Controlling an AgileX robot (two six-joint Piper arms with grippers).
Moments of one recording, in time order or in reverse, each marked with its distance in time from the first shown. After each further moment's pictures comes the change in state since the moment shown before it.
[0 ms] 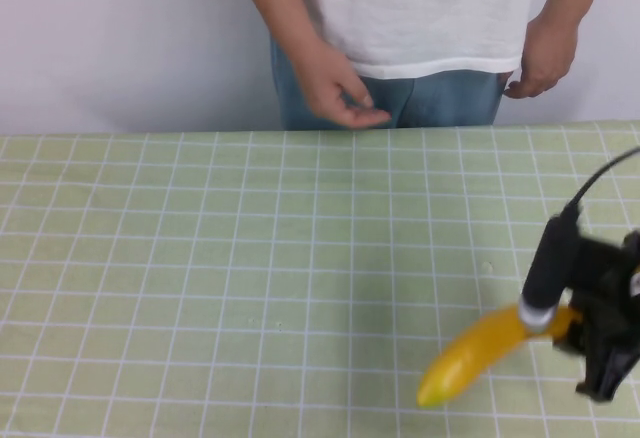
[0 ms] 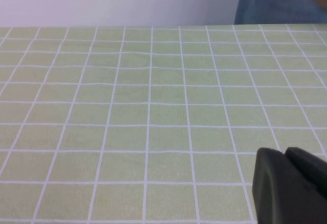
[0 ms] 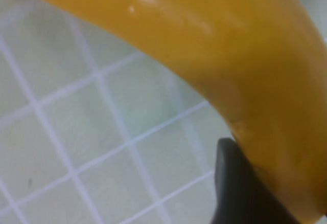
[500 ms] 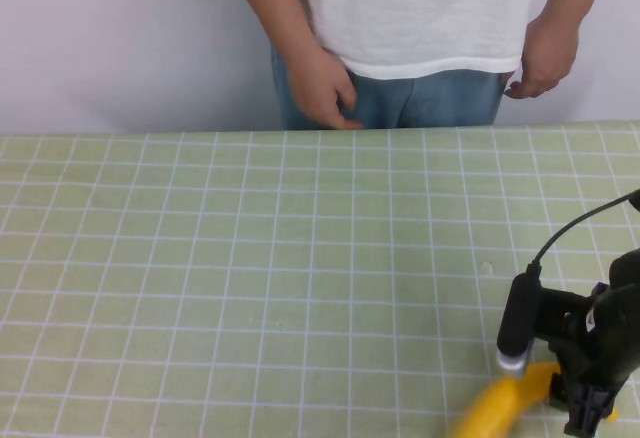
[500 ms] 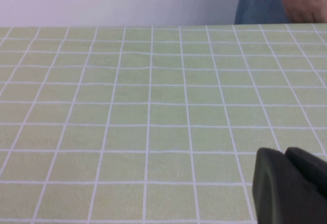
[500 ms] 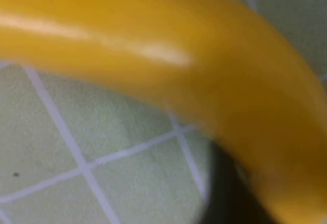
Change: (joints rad) right arm 0.000 0.286 0.006 -0.054 -0.069 -0.014; left arm 0.000 0.000 0.000 0.000 0.000 0.000
